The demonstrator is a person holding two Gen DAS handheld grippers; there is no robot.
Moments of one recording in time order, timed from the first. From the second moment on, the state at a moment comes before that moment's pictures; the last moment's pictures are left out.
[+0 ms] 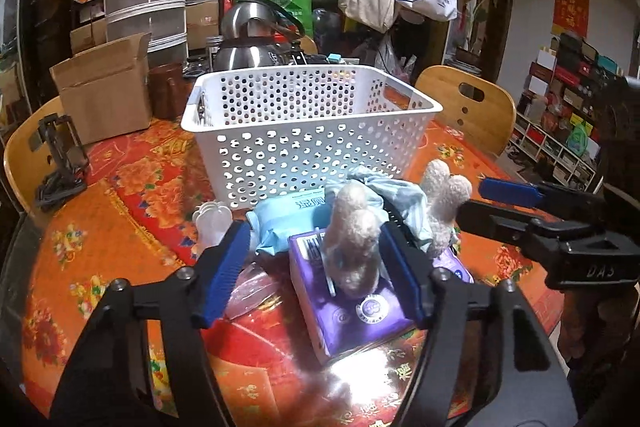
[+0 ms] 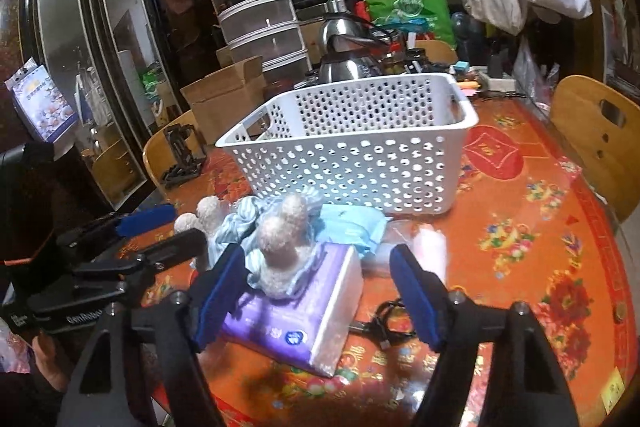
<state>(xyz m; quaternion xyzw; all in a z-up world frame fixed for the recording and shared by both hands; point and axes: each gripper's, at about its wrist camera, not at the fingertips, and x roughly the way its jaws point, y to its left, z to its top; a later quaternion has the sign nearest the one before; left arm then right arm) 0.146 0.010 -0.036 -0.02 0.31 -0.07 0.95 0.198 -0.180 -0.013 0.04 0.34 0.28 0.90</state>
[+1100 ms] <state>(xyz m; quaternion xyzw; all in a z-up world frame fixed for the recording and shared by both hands) 0.138 0.023 -0.016 -0.05 0.27 -0.11 0.96 0.194 -0.161 0.002 0.02 0.31 0.31 0.90</state>
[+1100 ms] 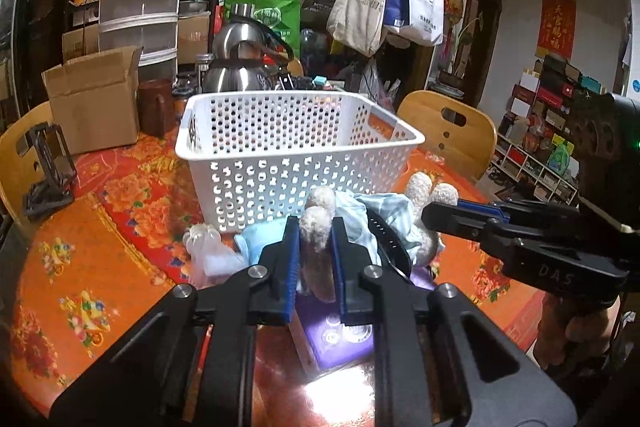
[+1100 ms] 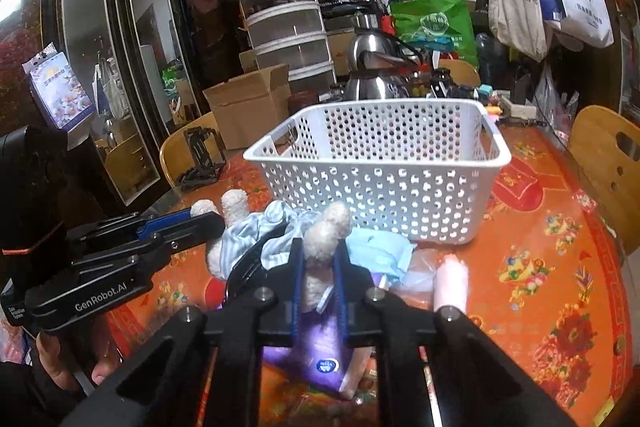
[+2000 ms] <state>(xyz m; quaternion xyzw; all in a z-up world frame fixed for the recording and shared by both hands) 0.276 0.047 0.118 -0.08 0.25 -0.10 0.96 0.309 -0.126 0.104 -0.04 0.28 0.28 0.92</state>
